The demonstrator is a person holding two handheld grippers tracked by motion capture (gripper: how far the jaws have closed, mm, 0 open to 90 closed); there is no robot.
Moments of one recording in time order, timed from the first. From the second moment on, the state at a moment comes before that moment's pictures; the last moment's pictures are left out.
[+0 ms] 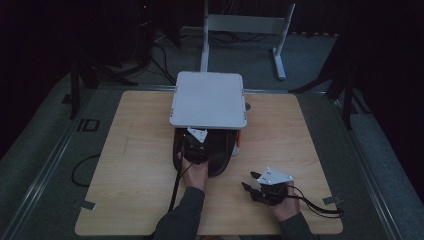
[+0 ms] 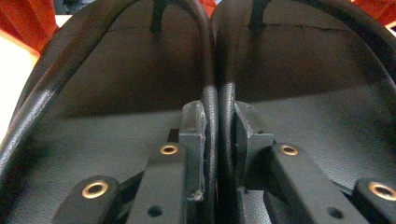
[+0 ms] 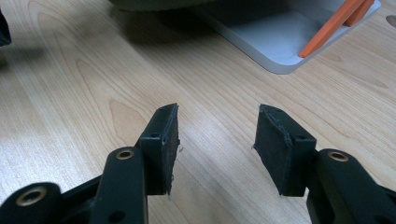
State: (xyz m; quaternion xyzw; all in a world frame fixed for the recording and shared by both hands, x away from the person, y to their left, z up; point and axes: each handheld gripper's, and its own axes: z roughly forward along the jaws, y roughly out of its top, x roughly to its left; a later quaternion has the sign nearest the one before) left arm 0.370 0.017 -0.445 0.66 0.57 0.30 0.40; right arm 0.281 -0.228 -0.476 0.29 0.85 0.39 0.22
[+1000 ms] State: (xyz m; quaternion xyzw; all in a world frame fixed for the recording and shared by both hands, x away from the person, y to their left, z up) left arm 0.393 0.010 -0.436 0.64 0.58 0.31 0.39; right arm 0.282 -0.230 -0.476 0.29 0.85 0.39 0.22
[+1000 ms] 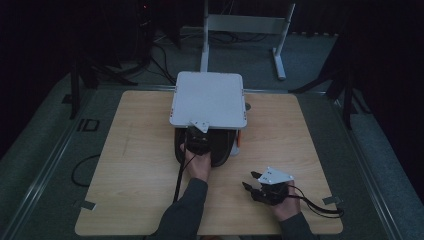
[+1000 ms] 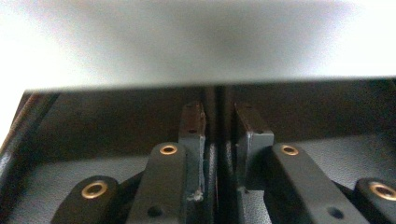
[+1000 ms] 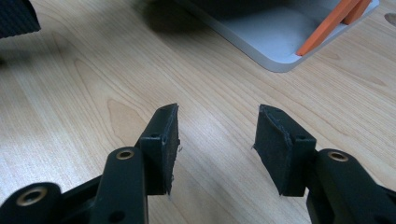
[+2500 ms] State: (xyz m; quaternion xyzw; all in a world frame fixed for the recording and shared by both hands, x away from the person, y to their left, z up) left arm 0.411 -0.001 -0.440 0.61 0.59 0.32 0.41; right arm 0.281 -0.232 -0.475 0.29 0.84 0.40 0.21
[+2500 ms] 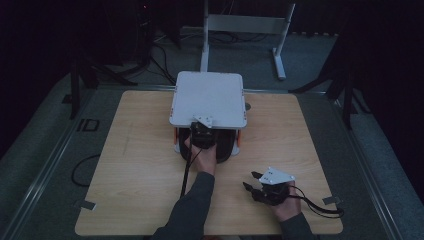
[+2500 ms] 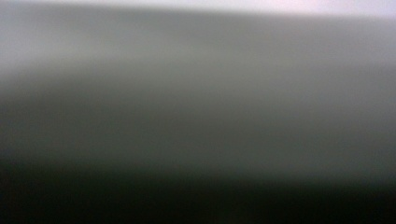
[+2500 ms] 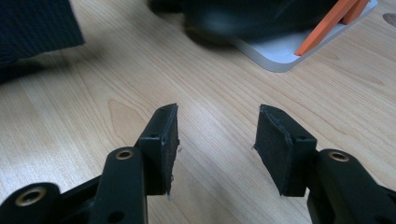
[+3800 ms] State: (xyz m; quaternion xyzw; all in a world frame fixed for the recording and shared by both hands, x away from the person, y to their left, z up) left arm 0.355 0.101 -0.444 0.73 0.43 0.27 0.46; right arm 0.283 -0.237 -0.474 0.30 0.84 0.40 0.22
